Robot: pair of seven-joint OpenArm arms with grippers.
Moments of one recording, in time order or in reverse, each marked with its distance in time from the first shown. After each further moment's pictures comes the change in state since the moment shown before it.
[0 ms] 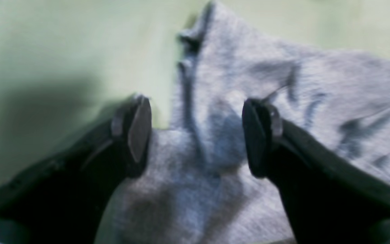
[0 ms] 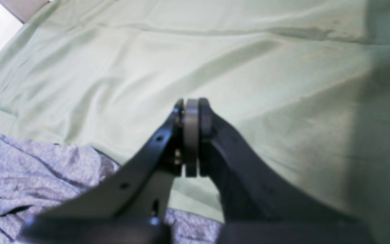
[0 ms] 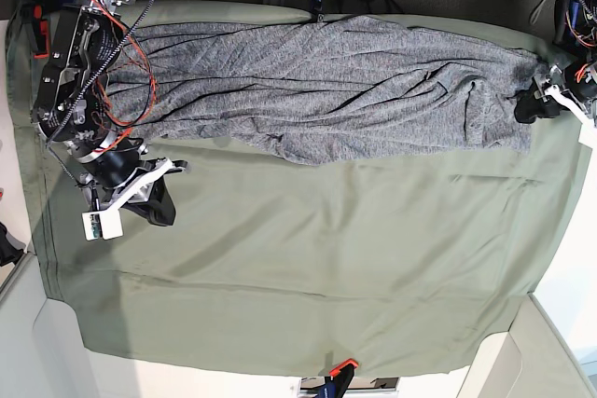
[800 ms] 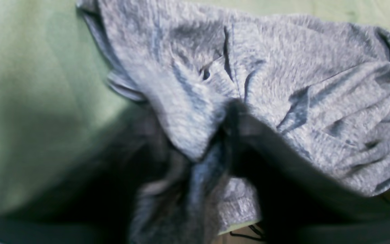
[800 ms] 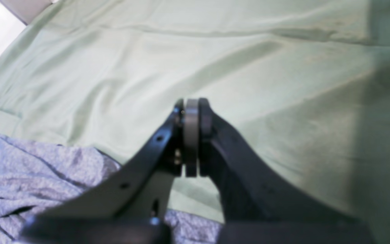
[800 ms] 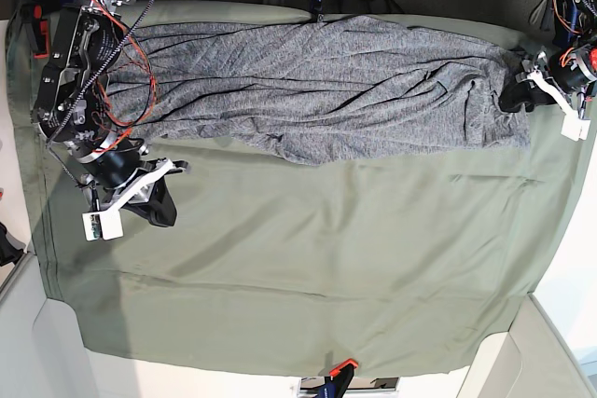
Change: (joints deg) left arm 4.8 3.2 0.4 10.3 -2.0 0.2 -0.7; right arm 0.0 0.0 0.0 0.0 0.4 0.0 0.0
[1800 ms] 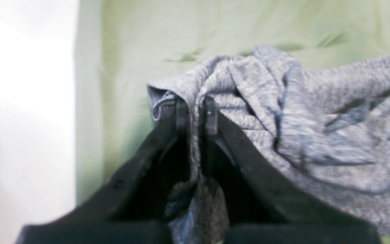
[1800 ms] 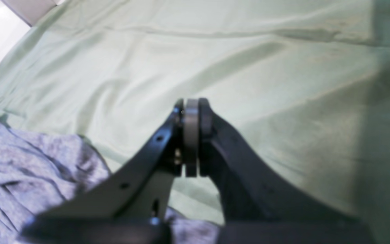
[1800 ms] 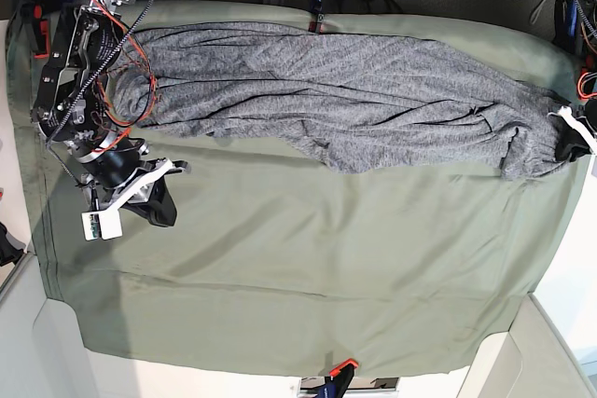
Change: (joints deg) left arm -5.7 -4.3 -2.1 3.6 29.2 0.0 -19.1; right arm 0.0 0.0 0.0 0.0 0.6 0.0 0.0
